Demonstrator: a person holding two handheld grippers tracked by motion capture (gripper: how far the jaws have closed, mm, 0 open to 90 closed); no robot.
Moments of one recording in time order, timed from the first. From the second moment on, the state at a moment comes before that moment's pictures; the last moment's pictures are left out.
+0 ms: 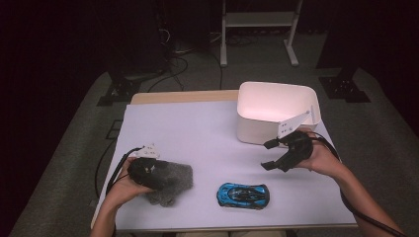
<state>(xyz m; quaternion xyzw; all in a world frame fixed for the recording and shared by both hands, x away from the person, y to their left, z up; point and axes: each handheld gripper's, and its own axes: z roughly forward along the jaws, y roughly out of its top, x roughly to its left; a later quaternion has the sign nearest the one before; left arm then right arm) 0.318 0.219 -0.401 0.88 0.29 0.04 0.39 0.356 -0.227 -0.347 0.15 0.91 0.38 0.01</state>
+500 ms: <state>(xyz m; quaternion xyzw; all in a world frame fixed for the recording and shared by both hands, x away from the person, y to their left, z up) 0.319 0.217 -0.394 0.88 0.28 0.05 0.39 0.364 -0.218 -0.327 0.13 0.91 0.39 0.02</state>
